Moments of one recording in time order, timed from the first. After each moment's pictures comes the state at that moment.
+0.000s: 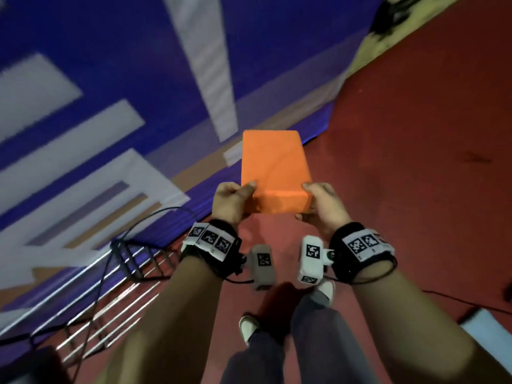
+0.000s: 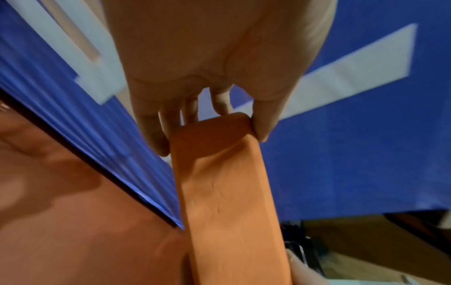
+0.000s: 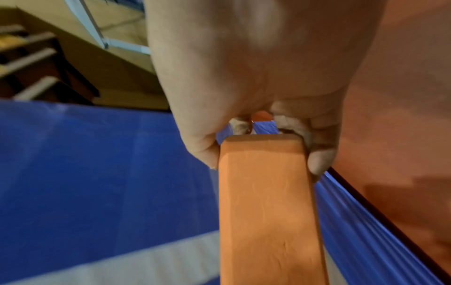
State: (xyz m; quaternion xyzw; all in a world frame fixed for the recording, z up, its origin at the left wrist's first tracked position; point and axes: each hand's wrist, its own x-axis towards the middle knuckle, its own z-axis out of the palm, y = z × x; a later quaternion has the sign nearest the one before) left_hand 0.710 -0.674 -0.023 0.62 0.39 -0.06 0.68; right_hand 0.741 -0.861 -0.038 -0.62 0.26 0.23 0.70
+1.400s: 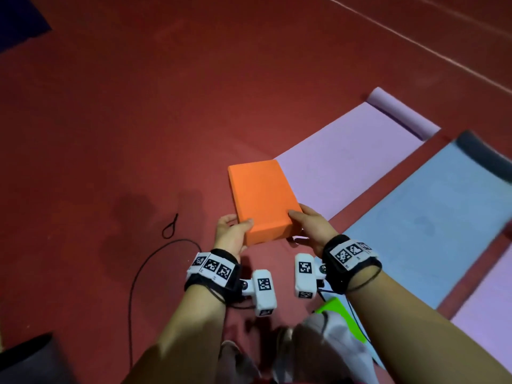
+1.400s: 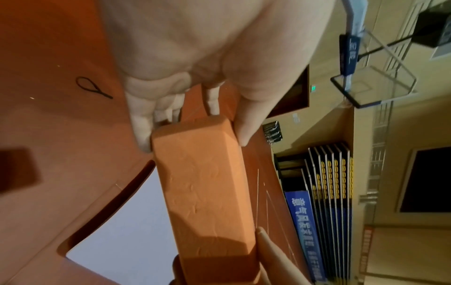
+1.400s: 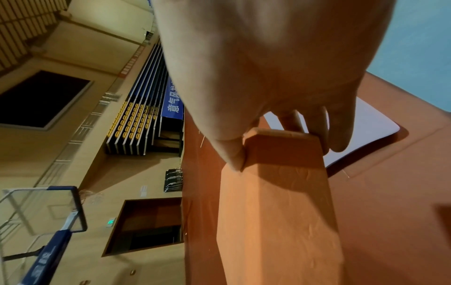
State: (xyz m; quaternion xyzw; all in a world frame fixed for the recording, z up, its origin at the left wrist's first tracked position) left_hand 0.977 -1.701 -0.003 0.69 -0.08 -0.56 0.46; right_hand 0.796 -1.757 -0.003 -0.35 0.62 -0.22 0.67
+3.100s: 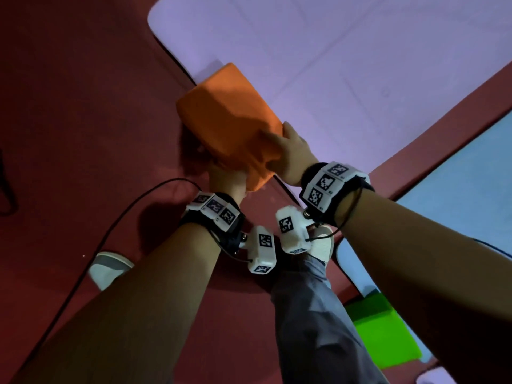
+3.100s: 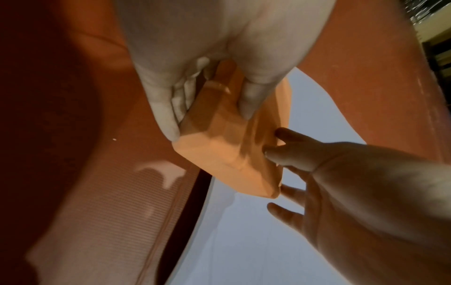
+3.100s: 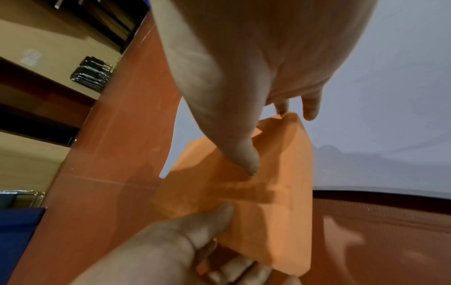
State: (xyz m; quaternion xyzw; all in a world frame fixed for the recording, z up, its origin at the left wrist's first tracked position) left_hand 0.957 -2.052 -0.732 0.79 0.04 -0.57 0.21; right_hand 0.827 -2.104 -0.742 -0.63 0.59 0.17 0.47
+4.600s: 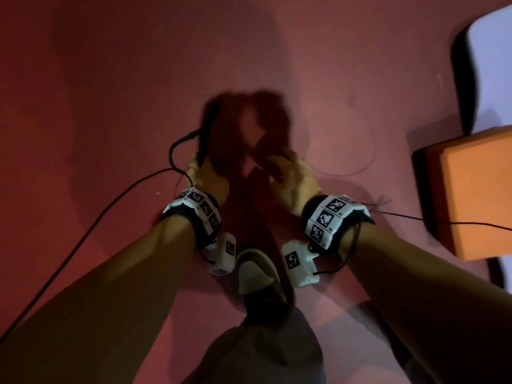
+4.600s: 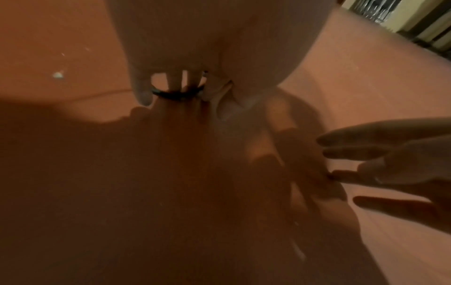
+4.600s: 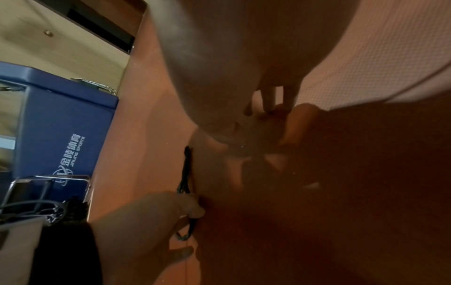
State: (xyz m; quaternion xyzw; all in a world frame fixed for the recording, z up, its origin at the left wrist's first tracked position) left_hand 1.449 -1.899 -0.824 0.89 -0.19 -0.42 -0.02; right_hand 1.274 -1.981 -0.827 -0.72 0.48 0.13 0.49
